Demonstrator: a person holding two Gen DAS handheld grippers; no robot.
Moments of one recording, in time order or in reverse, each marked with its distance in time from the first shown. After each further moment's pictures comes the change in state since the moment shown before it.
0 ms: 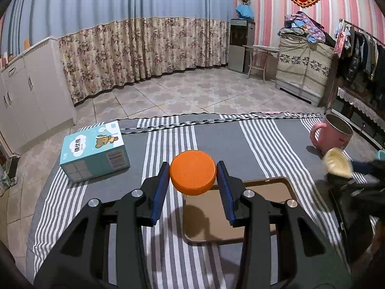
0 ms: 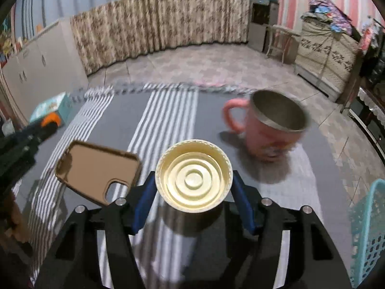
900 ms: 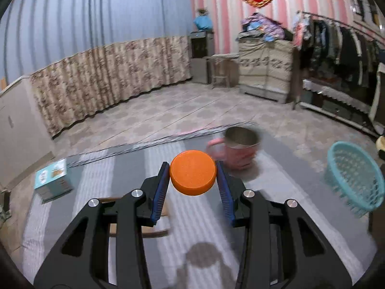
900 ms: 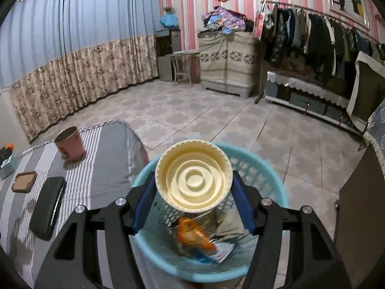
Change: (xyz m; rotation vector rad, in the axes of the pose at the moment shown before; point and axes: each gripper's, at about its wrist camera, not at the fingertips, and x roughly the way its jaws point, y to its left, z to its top) left arm -0.088 -0.185 0.014 0.157 -0.103 -0.151; right arm -0.173 -0.288 -0.112 0.318 -0.227 -0.333
